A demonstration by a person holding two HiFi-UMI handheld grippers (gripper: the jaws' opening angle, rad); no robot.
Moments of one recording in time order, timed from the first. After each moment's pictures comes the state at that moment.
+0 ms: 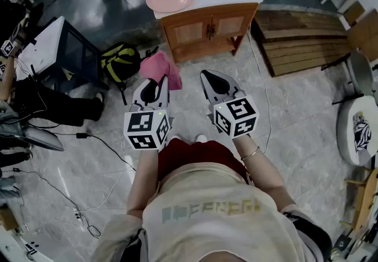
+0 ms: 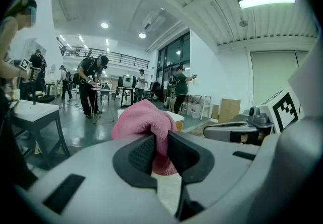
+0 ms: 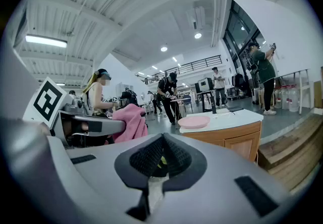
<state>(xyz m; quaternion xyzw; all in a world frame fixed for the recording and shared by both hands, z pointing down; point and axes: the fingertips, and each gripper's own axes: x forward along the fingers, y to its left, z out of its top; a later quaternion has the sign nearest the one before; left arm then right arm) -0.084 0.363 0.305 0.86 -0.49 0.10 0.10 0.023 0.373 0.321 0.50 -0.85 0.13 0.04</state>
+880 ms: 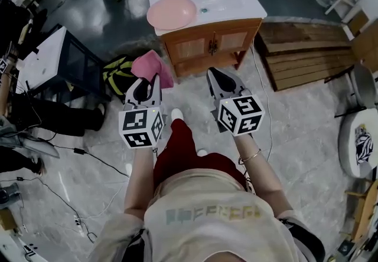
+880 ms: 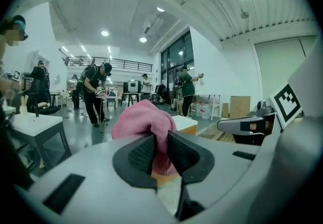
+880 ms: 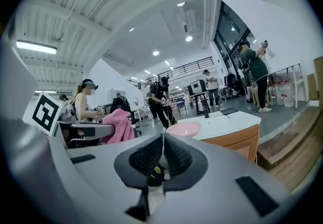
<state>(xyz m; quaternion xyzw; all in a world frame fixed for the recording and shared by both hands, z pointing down) -0.085 0.279 0.291 0.84 -0.53 0.11 0.07 0.071 0.290 0.307 0.53 -0.83 0.15 0.01</state>
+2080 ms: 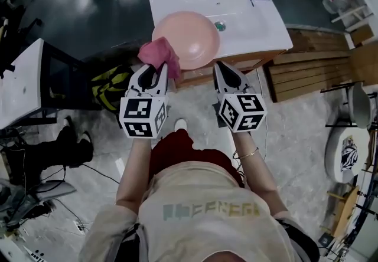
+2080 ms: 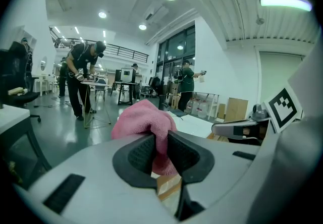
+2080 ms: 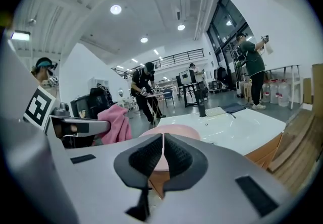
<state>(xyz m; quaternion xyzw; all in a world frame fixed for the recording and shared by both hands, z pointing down) -0.111 -0.031 0.331 0.87 -0.47 0.12 0.13 0.038 -0.011 0.348 0.58 -0.79 0.18 0.06</state>
